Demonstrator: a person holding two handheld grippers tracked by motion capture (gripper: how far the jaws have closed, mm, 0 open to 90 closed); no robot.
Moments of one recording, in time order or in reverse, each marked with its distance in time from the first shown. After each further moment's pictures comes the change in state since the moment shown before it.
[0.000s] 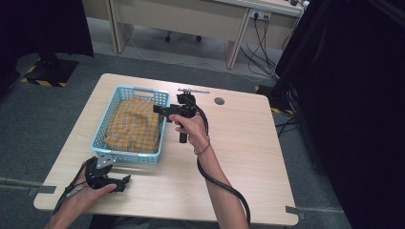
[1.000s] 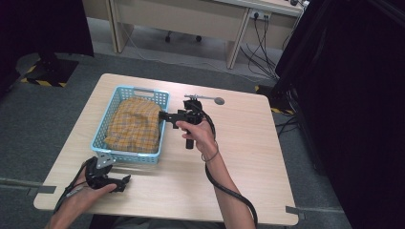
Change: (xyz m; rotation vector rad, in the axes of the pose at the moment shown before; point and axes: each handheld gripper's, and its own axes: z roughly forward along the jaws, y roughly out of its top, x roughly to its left) left arm 0.000 0.000 0.000 0.000 0.000 0.000; right arm -0.011 -0.017 -0.019 0.006 -0.005 0.009
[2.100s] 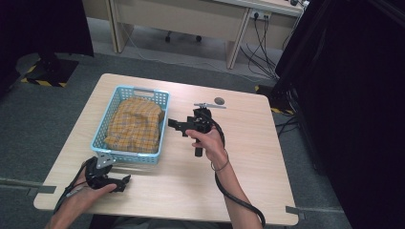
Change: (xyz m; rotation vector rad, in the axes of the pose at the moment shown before) left arm 0.000 0.000 0.000 -0.003 0.000 0.000; right arm -0.017 -0.023 -0.023 -0.014 -0.016 -0.008
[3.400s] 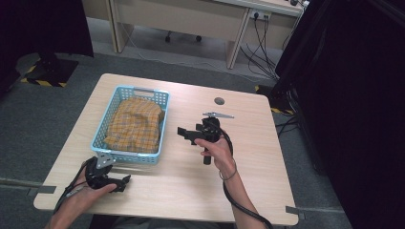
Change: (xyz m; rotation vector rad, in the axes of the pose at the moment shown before) left arm 0.000 0.000 0.000 0.003 0.000 0.003; right arm -0.022 -0.027 -0.017 -0.002 -0.041 -0.014
